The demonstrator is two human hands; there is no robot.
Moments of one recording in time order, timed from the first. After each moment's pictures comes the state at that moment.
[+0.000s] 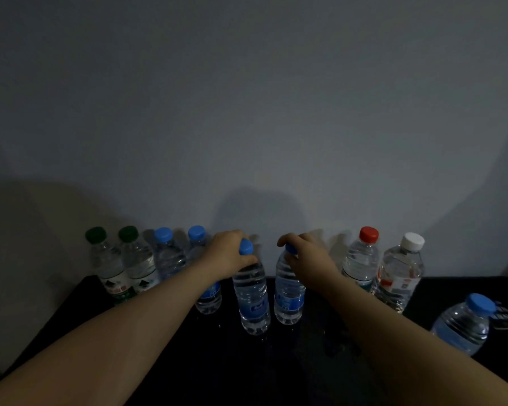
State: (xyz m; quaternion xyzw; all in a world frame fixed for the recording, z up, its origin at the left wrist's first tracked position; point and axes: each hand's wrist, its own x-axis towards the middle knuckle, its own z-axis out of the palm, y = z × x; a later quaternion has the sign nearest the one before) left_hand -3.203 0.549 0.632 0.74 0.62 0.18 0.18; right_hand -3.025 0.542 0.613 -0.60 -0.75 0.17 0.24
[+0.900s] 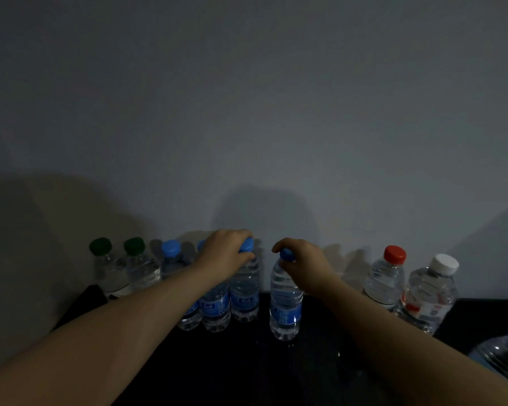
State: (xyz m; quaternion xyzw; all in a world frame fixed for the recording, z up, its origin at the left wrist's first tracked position) left_hand -3.225 0.575 0.642 0.78 0.60 0.19 0.07; right_hand -3.054 0.572 0.622 -0.57 -0.76 0.19 0.26
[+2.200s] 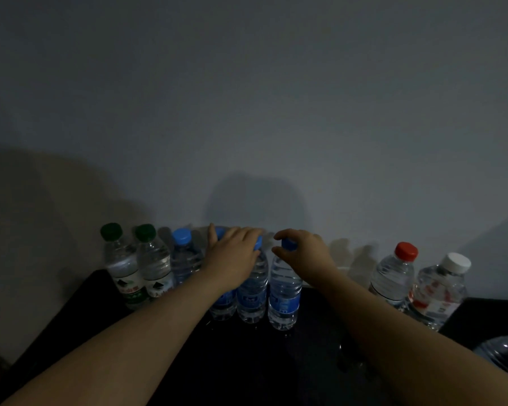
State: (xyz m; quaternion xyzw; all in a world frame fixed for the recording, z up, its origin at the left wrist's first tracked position) left_hand -3.235 0.573 0.607 0.78 0.62 0.12 0.01; right_hand -3.075 0.578 0.617 -0.59 -0.74 0.18 0.27
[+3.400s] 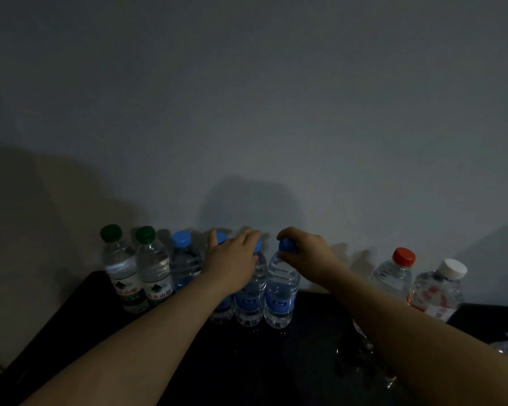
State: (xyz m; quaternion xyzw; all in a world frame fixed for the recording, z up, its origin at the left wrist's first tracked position) left_hand -3.234 0.573 0.607 0.77 0.63 0.10 0.02; right_hand -3.066 0.580 0.631 -0.55 -0.79 0.16 0.22
